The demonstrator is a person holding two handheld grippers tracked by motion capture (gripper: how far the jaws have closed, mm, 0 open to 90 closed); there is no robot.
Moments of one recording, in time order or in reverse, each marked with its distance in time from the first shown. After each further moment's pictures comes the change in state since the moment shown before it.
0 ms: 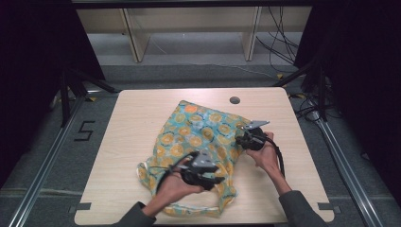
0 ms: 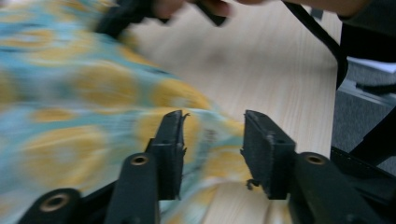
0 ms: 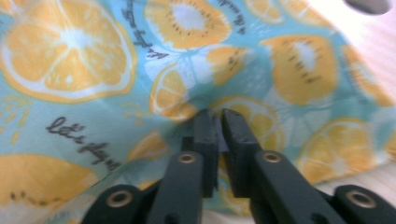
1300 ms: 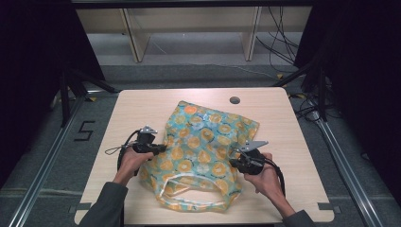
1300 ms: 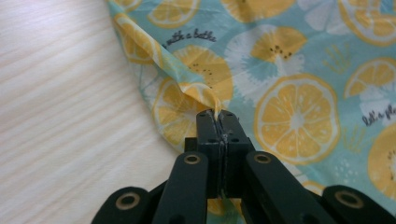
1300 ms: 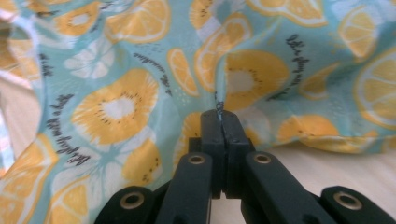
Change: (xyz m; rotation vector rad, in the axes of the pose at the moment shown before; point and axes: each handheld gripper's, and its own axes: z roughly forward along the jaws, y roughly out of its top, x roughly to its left) left arm 0.163 -0.094 -0.027 0.116 0.262 -0.342; right arm 0.067 -0.030 -0.040 0.019 0.113 -0.028
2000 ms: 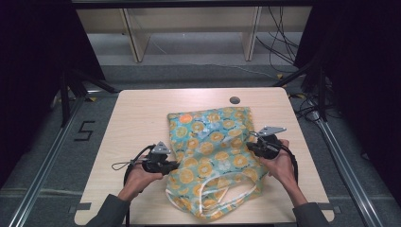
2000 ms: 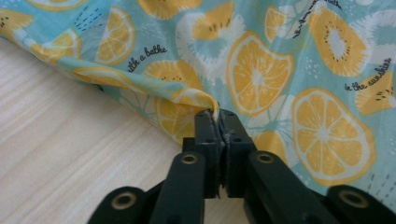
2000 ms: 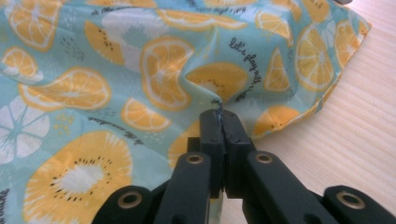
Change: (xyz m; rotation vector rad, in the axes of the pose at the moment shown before) left arm -0.069 -0.017 -0.016 0.009 -0.107 0.170; right arm -0.063 0.007 -0.019 -0.027 -0.132 0.031
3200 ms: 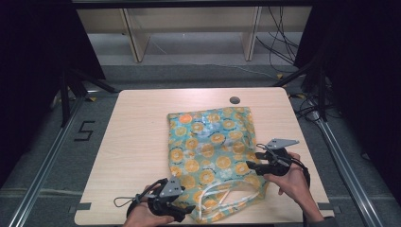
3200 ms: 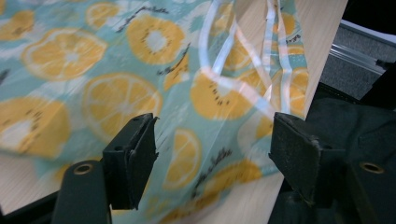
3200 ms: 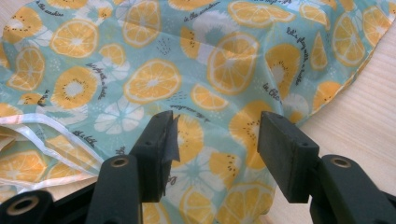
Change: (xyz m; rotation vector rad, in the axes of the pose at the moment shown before) left arm -0.115 -0.025 -0.019 -0.023 -0.073 0.154; right arm 0.029 -0.022 -0.047 -0.038 0.104 0.054
